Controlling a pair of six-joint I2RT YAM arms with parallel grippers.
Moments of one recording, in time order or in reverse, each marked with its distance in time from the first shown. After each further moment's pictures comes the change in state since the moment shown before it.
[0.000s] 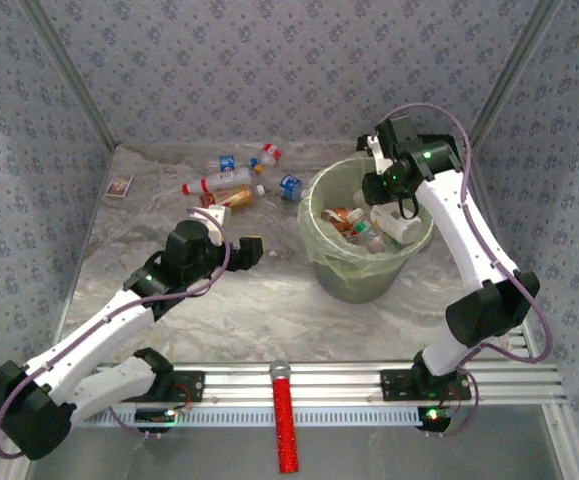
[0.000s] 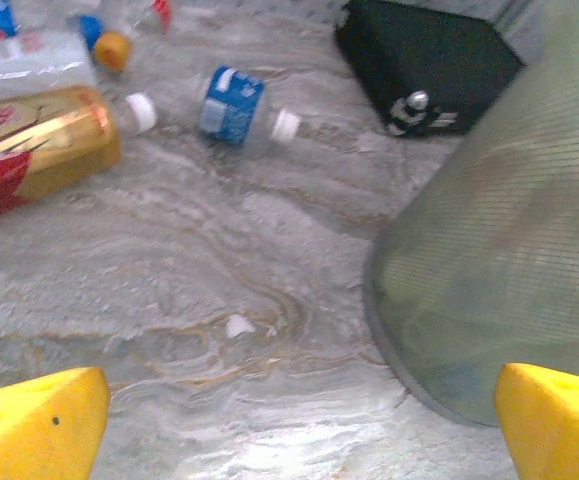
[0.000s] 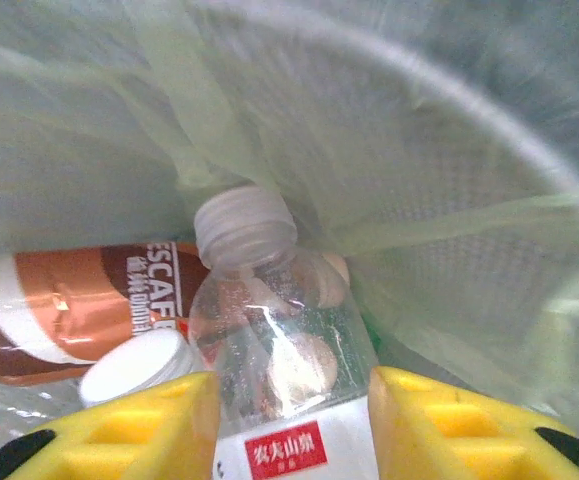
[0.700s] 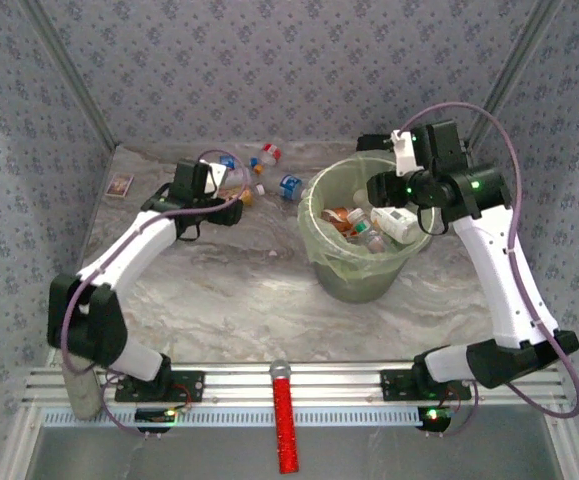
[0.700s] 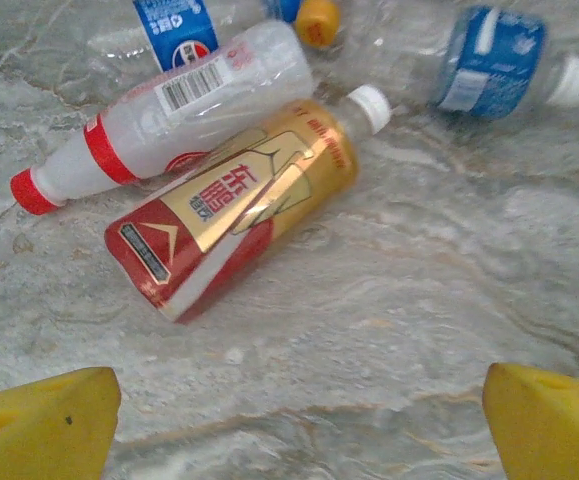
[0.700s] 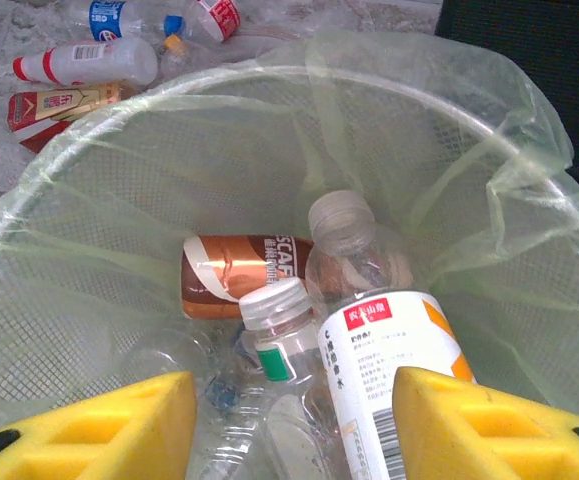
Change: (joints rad) left arm 0.303 0.576 0.487 -0.243 0.003 0.462; right arm -0.014 -0.253 -0.054 0.013 -0.174 0.049
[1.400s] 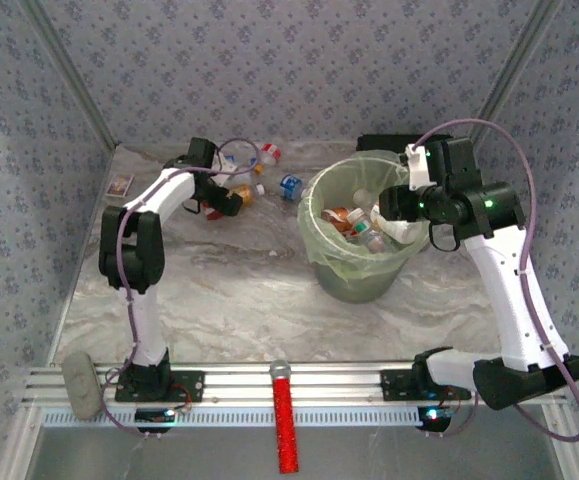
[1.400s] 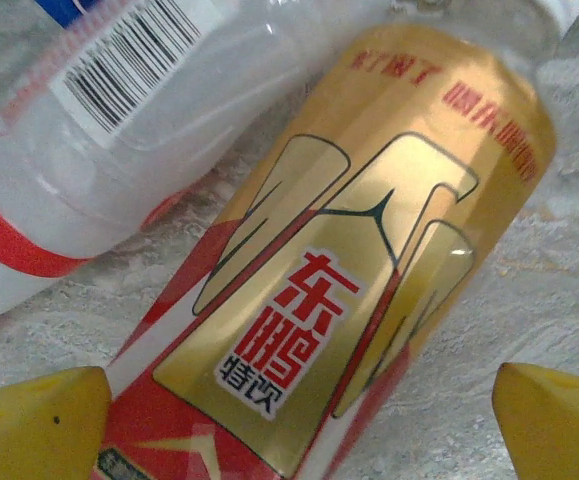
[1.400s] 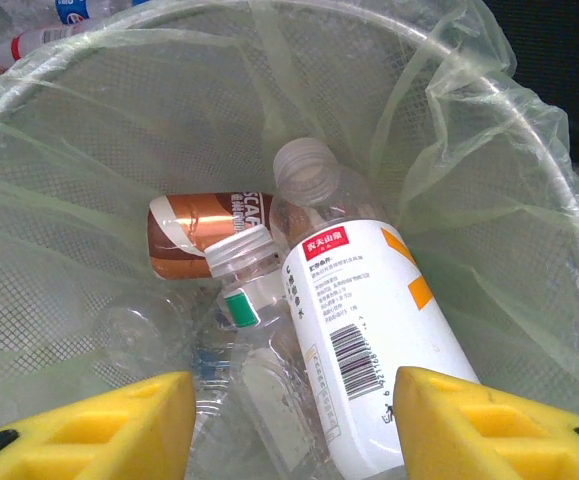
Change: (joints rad) left arm 0.097 0.507 0.415 -0.185 0.076 0.310; right arm -0.048 -0.102 -0.108 -0.008 -0.001 0.008
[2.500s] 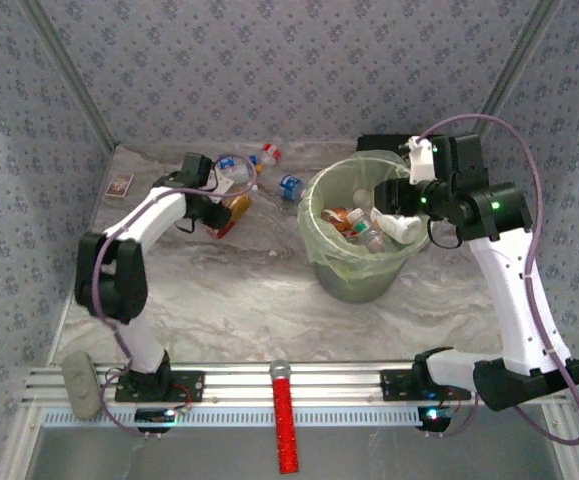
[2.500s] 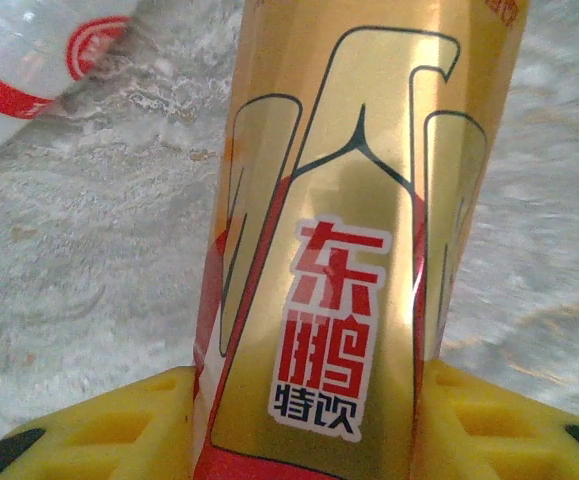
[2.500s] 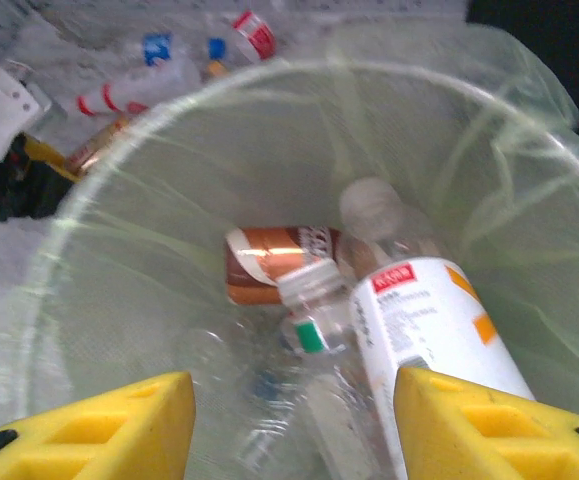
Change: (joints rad) left arm -0.045 -0.343 -0.316 0.019 0.002 -0.073; right arm 0.006 -0.004 0.051 0.053 -0.135 0.045
